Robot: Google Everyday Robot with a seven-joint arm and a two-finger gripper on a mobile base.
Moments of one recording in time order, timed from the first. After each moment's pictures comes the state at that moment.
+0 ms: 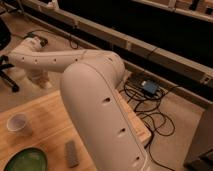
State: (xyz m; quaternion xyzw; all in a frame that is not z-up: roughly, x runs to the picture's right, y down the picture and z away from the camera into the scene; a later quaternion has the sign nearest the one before) arm -0.342 -0.016 0.785 -0.24 0.00 0.30 0.92
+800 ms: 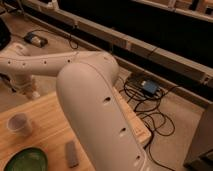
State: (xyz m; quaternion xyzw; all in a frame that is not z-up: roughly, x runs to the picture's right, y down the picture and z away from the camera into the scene) arm -0.390 0.039 0.738 -0.31 -0.03 0.22 0.92
